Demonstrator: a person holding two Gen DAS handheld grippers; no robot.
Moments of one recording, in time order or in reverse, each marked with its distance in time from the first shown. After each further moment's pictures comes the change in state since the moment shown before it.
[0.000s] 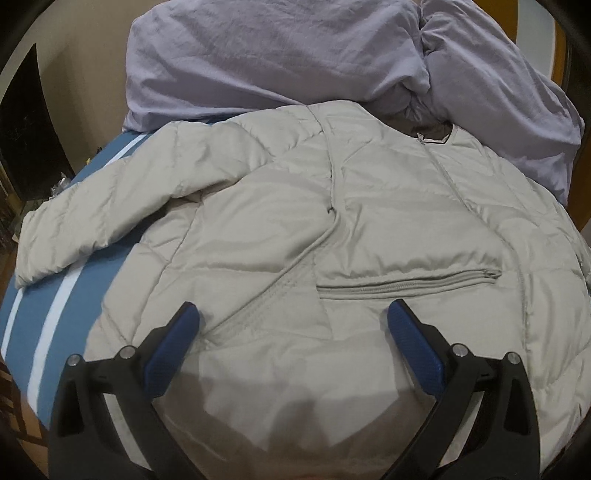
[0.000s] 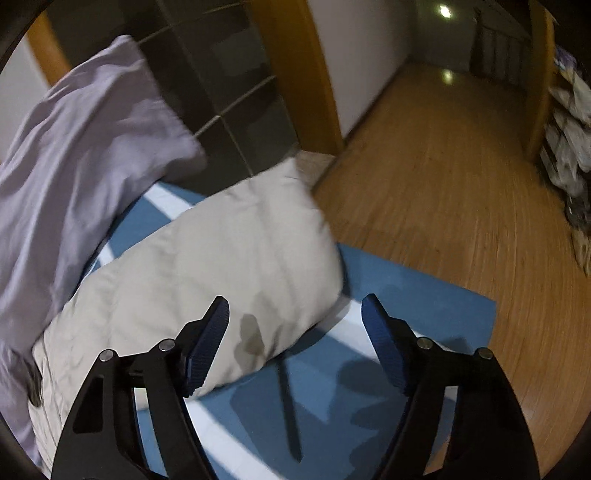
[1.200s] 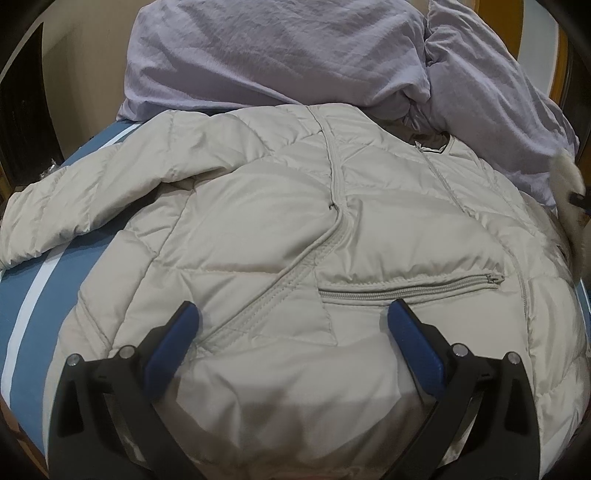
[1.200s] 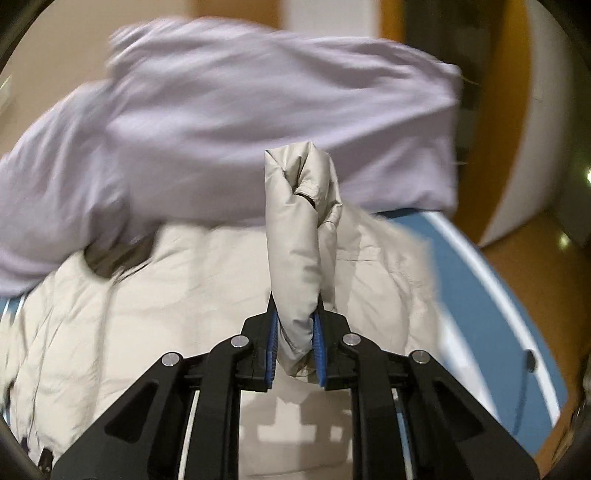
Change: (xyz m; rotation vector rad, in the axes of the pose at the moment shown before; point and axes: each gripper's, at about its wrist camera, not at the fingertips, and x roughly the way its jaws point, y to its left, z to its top) left arm 0.011 0.011 -0.005 -0.050 -0.023 -0.074; right arm -0.078 0.297 -0.144 -0.749 -0.118 0.295
